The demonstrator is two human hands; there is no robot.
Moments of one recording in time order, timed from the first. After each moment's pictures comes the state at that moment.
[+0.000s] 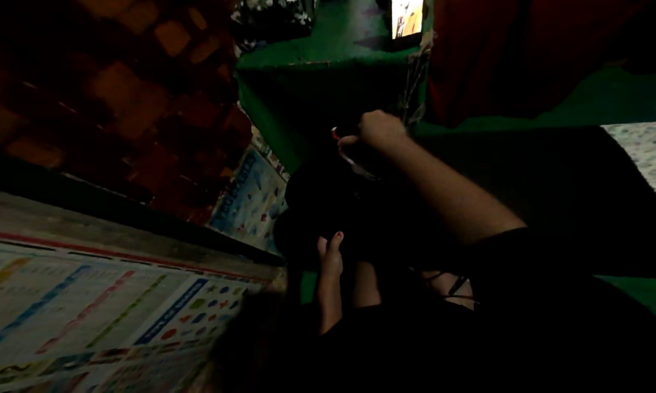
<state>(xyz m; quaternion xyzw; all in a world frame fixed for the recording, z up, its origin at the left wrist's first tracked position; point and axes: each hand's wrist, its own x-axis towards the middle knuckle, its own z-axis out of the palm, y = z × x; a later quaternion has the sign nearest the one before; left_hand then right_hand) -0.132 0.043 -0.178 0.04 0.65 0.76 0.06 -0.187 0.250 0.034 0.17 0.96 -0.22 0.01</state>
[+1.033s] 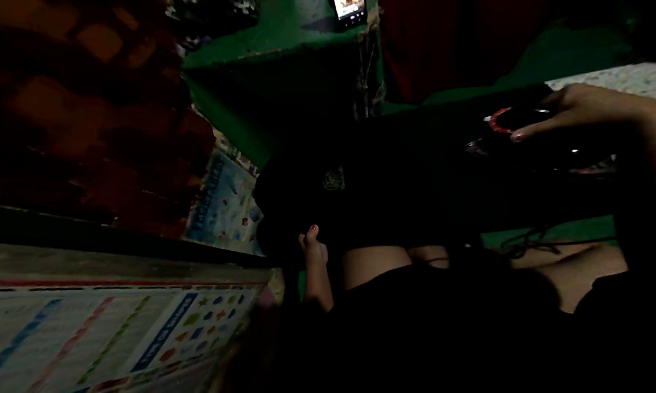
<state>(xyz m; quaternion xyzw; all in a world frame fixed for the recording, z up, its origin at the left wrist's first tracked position) -0.132 0.049 -0.151 -0.15 0.62 0.76 0.14 0.086 0.453 0.006 0.24 0.92 -0.31 -0.01</state>
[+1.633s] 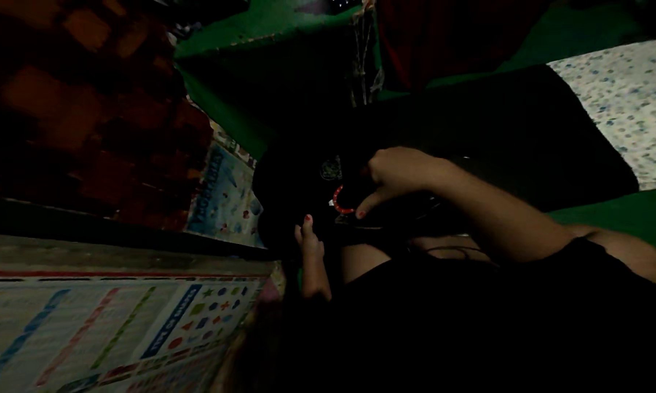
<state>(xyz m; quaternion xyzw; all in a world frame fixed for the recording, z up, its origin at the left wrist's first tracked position) -0.126 0.026 -0.190 0.03 0.67 0.74 0.05 -0.026 0.242 0.017 -0.04 0.97 -0.22 0.13</state>
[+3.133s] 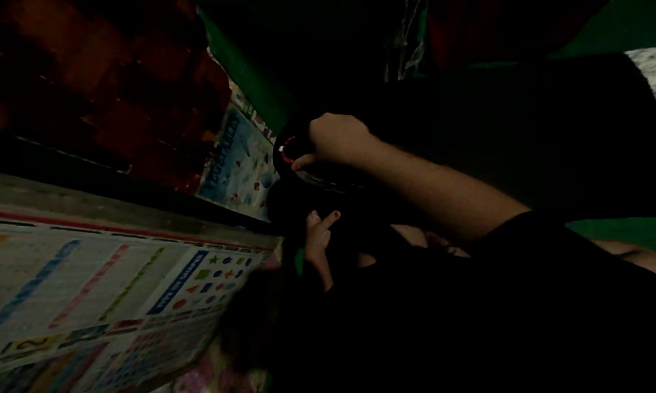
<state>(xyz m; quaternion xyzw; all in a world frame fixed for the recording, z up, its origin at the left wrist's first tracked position) -0.130 -0.016 -0.193 0.09 0.61 0.77 0.17 -0.138 0.150 0.021 0.01 0.97 -0.22 0.06</state>
